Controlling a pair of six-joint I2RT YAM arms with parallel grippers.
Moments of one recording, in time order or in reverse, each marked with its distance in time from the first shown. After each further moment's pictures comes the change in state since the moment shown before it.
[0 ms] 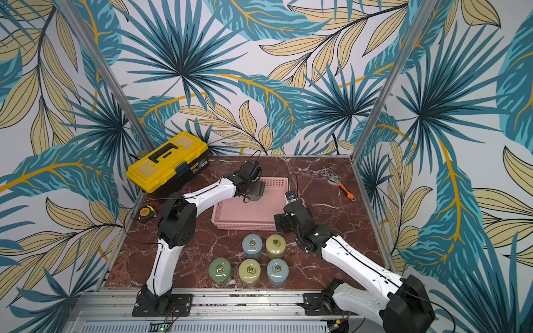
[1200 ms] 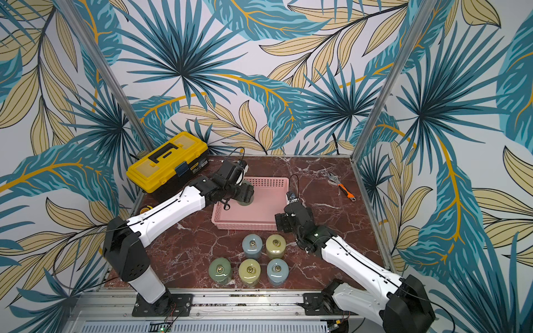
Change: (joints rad) left arm -0.056 -0.544 -0.331 -0.123 0.055 0.056; right arm -0.005 -0.004 -0.022 0.030 0.026 0.000
